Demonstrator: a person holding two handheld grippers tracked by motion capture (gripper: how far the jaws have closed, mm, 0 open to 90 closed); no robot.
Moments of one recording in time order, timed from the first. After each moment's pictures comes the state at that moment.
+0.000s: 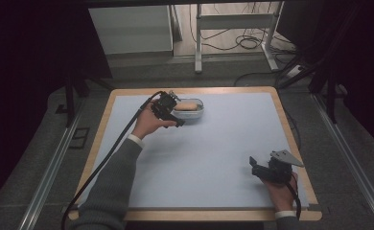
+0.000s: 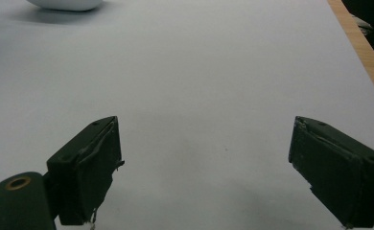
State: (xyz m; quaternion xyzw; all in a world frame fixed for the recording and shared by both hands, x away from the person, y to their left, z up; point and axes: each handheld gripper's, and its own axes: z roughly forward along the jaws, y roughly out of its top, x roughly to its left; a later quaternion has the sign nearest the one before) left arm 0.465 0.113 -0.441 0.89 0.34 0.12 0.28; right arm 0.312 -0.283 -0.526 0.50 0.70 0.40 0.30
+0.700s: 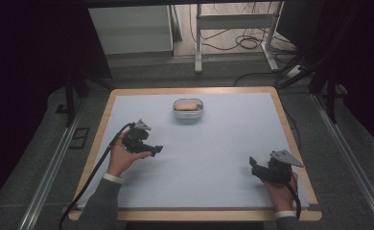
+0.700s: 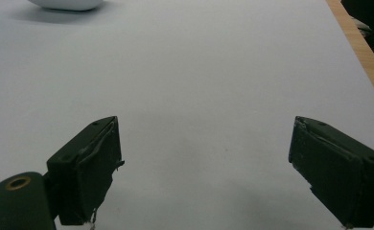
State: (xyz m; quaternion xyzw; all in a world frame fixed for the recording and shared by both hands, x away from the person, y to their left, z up) left arm 0.365 0.190 -0.496 0.84 0.41 0.12 0.32; right arm 0.312 -0.282 -0.526 0.50 0.70 0.40 0.31
